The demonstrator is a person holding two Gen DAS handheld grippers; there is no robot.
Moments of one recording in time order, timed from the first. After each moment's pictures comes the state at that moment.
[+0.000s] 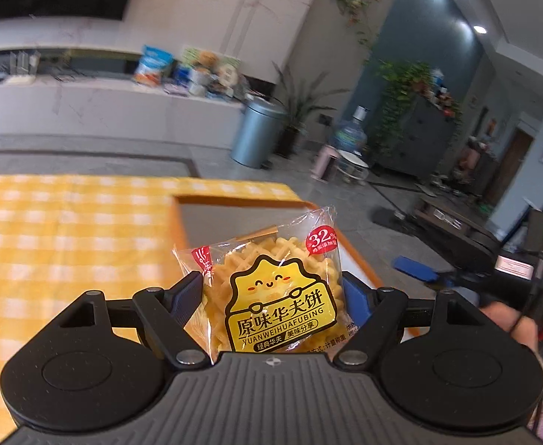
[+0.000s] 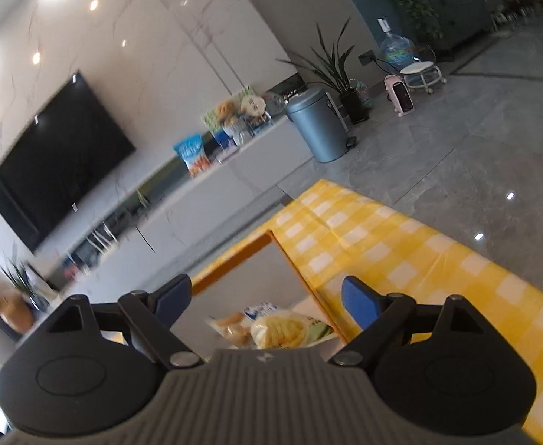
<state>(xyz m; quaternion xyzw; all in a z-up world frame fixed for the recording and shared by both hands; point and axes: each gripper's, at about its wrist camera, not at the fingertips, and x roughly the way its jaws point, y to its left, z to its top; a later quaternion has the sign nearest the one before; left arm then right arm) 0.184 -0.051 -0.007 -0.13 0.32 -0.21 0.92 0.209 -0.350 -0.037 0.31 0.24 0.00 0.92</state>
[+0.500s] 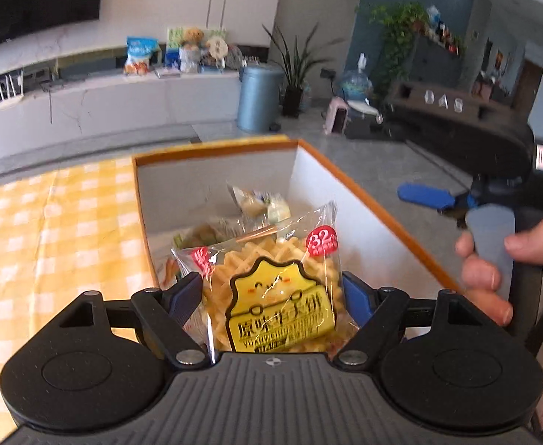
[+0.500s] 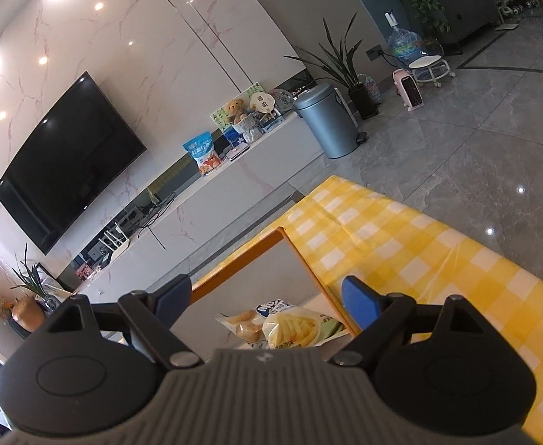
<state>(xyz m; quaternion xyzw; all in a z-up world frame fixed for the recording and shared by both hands) 0.185 -0.114 -0.041 -0.02 0.36 -0.18 0.92 0.213 -0.347 -0.035 0.30 0.25 0.01 0.92</state>
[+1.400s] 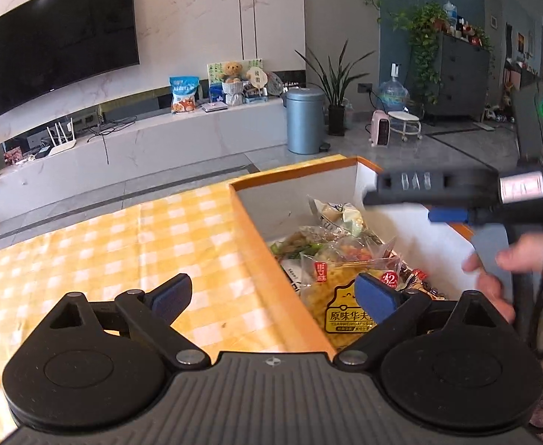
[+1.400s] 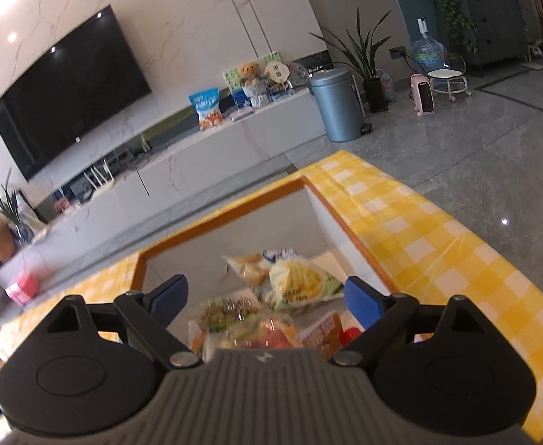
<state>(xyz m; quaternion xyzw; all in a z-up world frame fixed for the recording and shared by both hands) 0.138 -0.058 -0.007 0.05 0.30 -0.11 0.95 0.201 -0.289 -0.042 0.18 0.31 0.02 0.93</state>
